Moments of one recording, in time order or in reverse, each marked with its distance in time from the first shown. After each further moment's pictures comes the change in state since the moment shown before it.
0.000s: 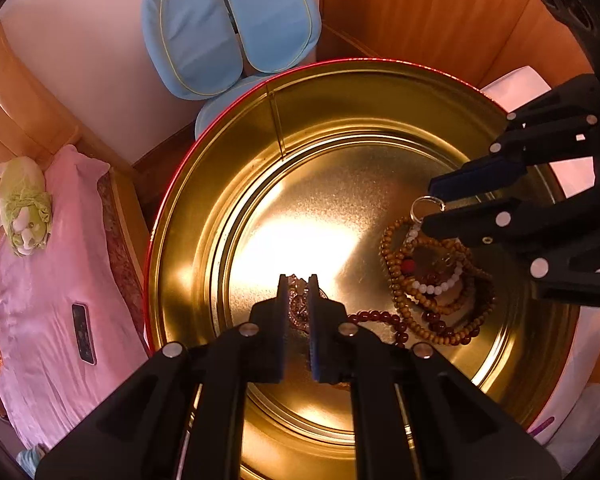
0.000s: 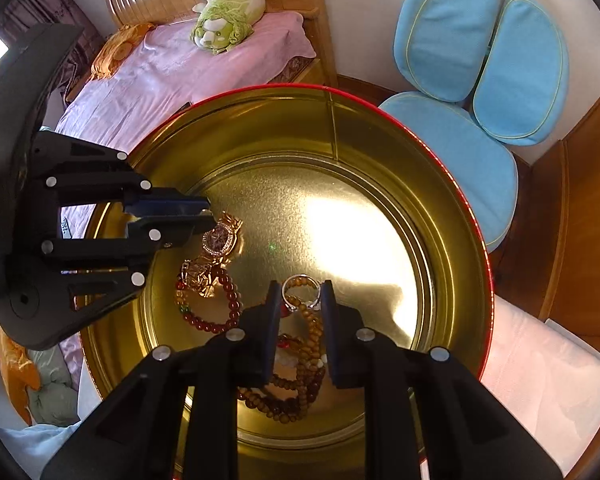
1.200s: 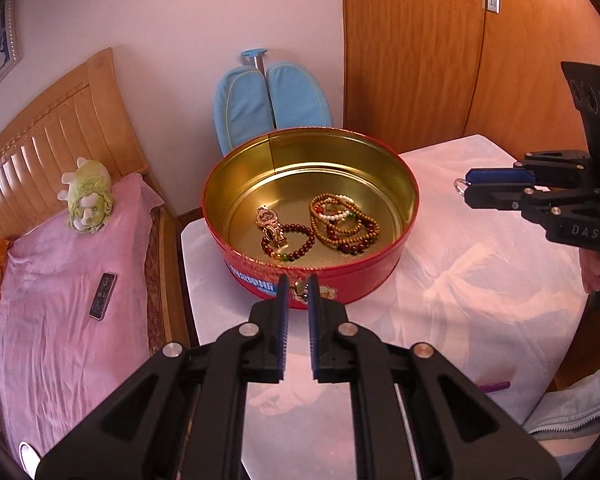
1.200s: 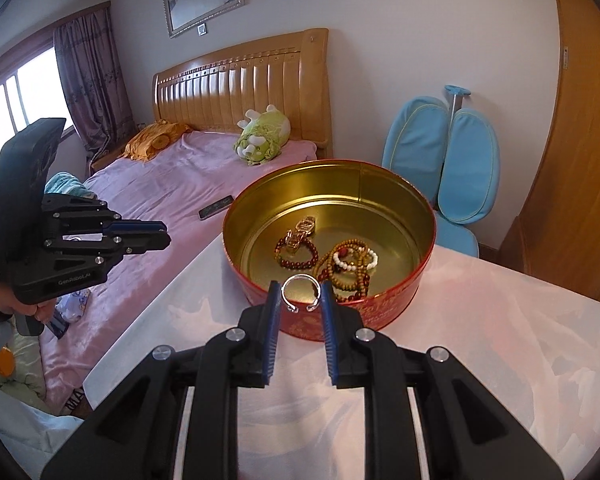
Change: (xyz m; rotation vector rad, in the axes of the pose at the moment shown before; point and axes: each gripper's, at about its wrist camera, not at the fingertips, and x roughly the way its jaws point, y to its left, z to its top) left arm -0.144 -0.092 -0.187 -0.142 -0.442 0.118; right arm -0.123 0.081 -0.203 -0.060 -0.567 -0.062
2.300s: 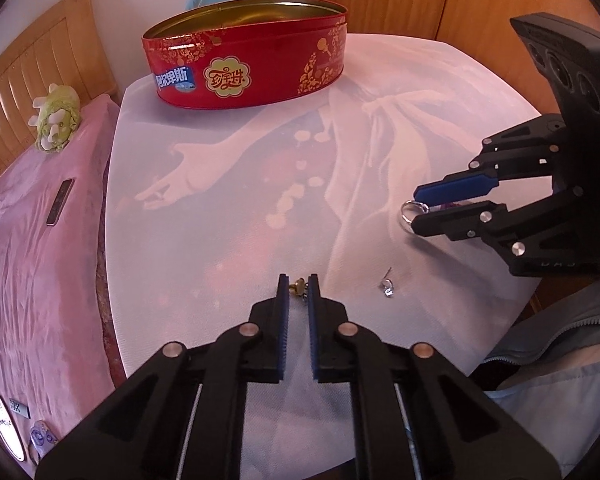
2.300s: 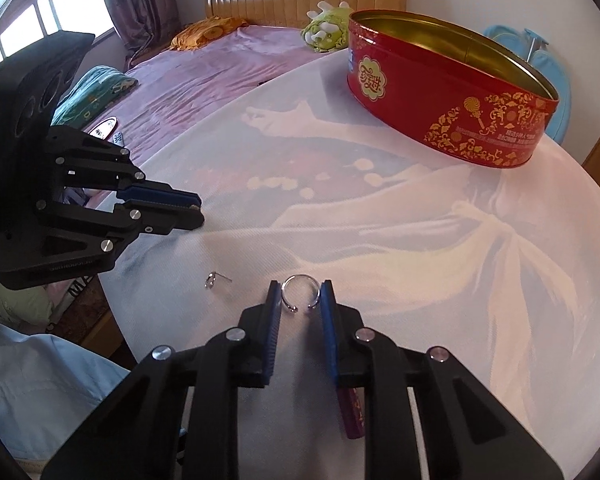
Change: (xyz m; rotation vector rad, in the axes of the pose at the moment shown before) left arm 0.013 -0.067 -0.160 -0.025 0.199 -0.091; right arm 0.041 0.092 -0.142 -0.158 0.312 0.115
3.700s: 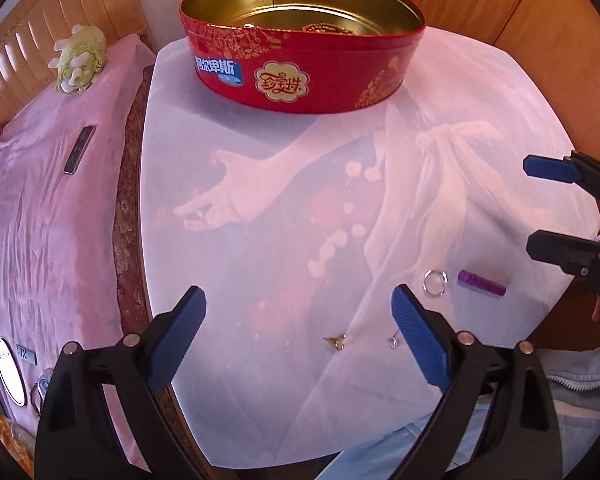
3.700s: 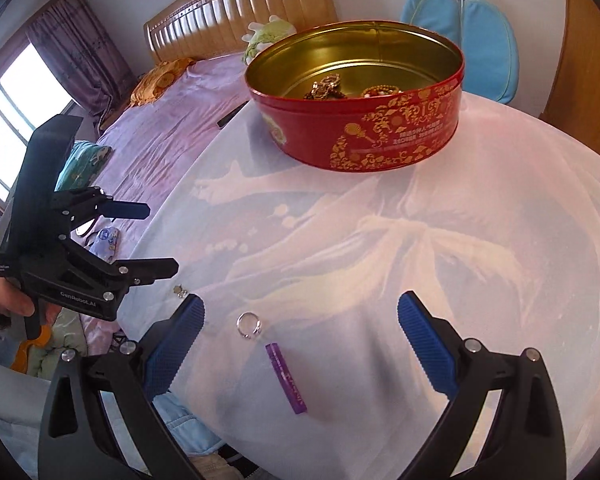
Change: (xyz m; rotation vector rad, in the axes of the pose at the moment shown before) left arm -0.001 0.022 0.060 -0.160 0.230 0.055; right arm -0.065 -0.064 0.014 0.271 -0.005 0.048
